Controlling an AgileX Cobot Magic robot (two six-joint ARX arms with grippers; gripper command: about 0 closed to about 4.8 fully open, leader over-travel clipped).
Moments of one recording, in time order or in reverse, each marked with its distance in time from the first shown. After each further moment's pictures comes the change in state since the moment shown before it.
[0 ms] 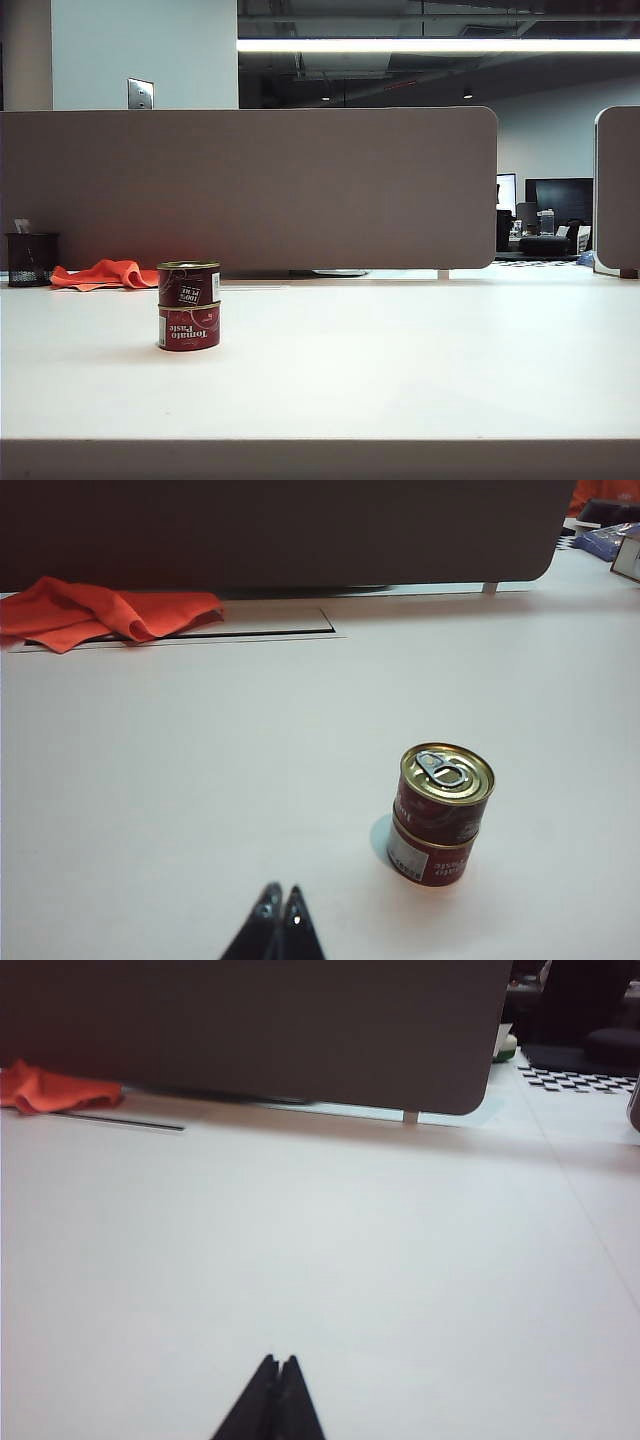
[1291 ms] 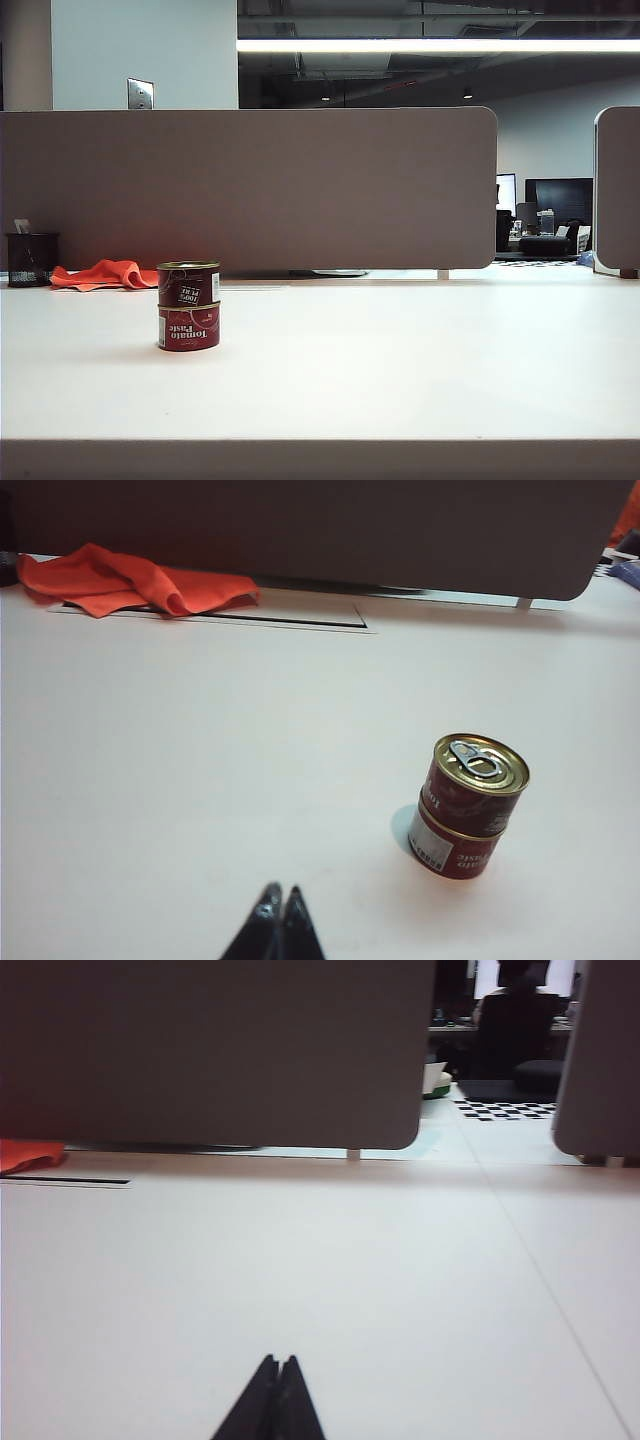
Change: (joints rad) left arm 0.000 -0.160 -0.072 -0.077 -0.070 -0.089; right arm -0.109 -0.143 -0.029 -0.029 -0.002 0.011
